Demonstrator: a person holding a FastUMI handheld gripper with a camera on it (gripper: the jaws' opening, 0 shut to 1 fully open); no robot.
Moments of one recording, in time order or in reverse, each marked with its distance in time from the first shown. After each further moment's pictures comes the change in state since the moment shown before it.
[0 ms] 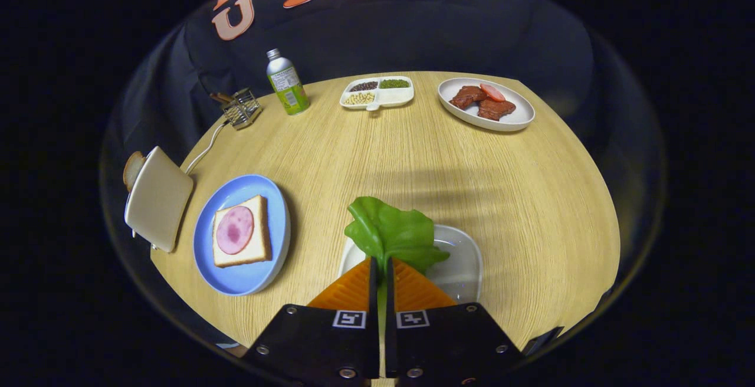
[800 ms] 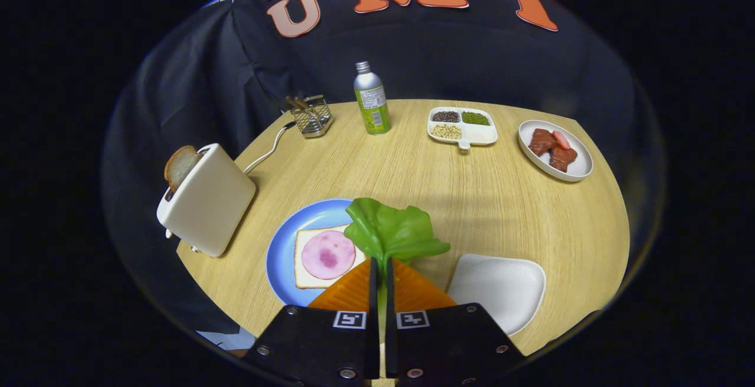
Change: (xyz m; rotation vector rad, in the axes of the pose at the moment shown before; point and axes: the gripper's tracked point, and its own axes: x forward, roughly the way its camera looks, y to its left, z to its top) arm -0.012 0.126 0.037 -0.132 -0.045 0.184
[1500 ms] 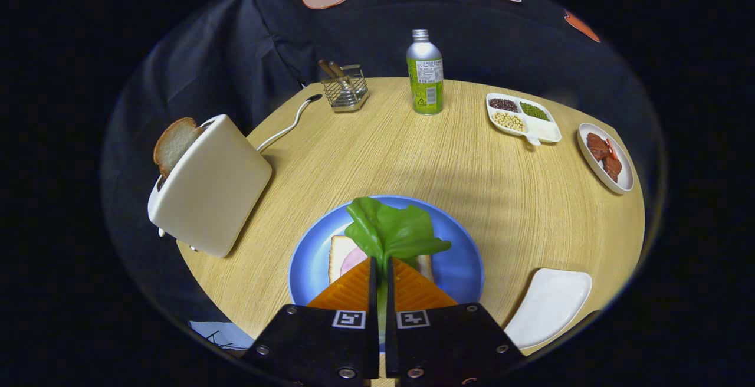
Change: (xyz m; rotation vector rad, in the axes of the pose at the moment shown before) arm 0.063 0.062 -0.012 -0.069 0.122 0.050
